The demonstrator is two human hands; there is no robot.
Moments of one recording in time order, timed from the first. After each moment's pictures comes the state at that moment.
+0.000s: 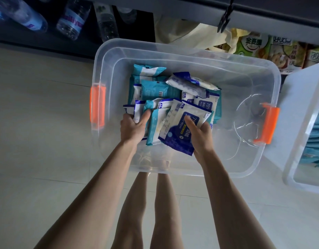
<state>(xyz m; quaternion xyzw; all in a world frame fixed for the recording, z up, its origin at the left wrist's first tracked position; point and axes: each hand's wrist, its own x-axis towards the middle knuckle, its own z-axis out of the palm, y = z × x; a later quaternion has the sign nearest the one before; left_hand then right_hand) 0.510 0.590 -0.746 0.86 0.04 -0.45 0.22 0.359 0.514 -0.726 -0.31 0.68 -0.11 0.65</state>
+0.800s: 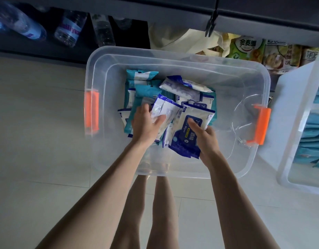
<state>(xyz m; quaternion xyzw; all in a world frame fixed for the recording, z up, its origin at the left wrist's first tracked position) 0.481 0.555 -0.730 0.85 -0.24 -0.41 0.22 0.335 0.497 -0.714 -0.25 0.67 -0.09 0.69</state>
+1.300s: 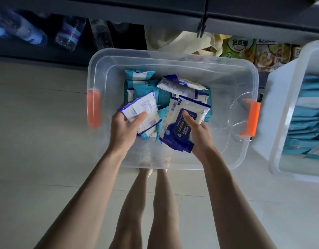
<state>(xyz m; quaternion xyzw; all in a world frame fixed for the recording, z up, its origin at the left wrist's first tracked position) 0.508 0.583 -0.684 0.80 -0.11 -0.43 0.41 0.349 0.498 -0.684 -0.19 0.66 -0.09 0.72</state>
